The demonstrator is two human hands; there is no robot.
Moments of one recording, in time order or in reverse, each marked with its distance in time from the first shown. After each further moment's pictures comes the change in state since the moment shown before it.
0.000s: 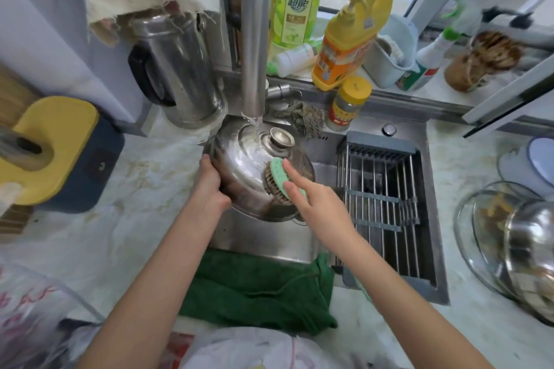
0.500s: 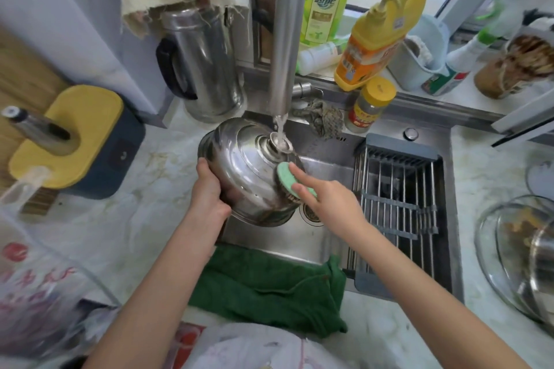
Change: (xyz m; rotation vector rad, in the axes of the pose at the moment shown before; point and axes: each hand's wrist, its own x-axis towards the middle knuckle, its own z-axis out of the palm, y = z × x) left_hand -0.011 0.003 -0.027 -0.085 0.115 0.097; right_hand 0.023 0.002 0.004 -0.141 -0.114 0.006
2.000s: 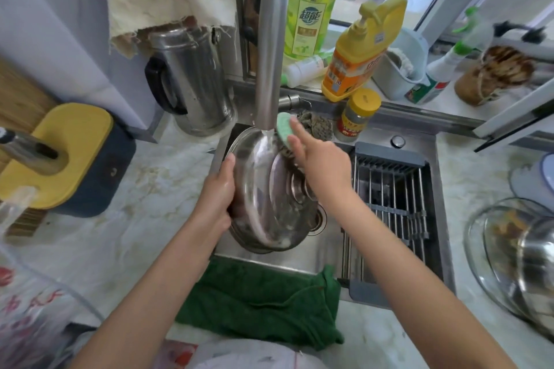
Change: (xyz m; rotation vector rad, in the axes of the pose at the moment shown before) left_hand -0.021 -0.003 0.021 0.368 -0.187 0.258; right_hand 0.055 -0.017 -0.041 -0.191 0.368 0.064
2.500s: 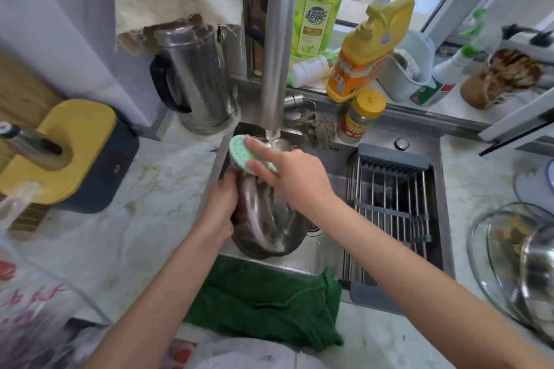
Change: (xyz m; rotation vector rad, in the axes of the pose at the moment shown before) left_hand -0.012 -0.006 -0.003 0.099 0.027 0.020; right_hand -0.010 -0.037 0.001 0.139 -0.039 -0.303
